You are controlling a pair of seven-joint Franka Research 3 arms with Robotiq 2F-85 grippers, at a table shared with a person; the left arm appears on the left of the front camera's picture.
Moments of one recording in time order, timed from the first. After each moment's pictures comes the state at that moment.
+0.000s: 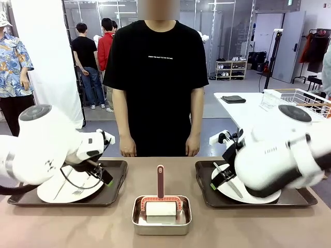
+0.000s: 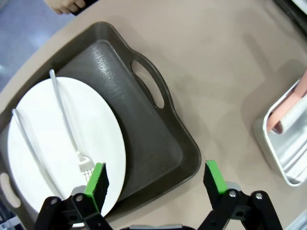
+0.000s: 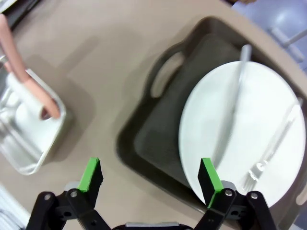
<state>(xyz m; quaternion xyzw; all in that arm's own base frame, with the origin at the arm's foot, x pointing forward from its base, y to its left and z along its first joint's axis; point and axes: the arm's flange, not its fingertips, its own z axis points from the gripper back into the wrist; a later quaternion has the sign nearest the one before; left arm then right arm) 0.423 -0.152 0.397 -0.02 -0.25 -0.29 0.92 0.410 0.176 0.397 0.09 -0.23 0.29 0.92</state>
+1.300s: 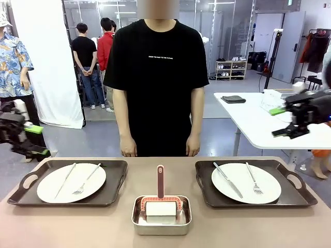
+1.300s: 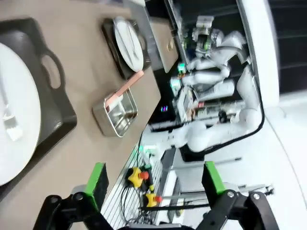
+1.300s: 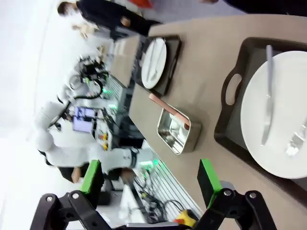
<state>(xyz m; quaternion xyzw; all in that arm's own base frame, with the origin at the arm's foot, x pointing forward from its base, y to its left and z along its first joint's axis) 0.444 0.136 0.452 -0.60 -0.12 -0.13 0.78 0.480 -0.090 0.501 0.57 -0.11 0.06 0.81</state>
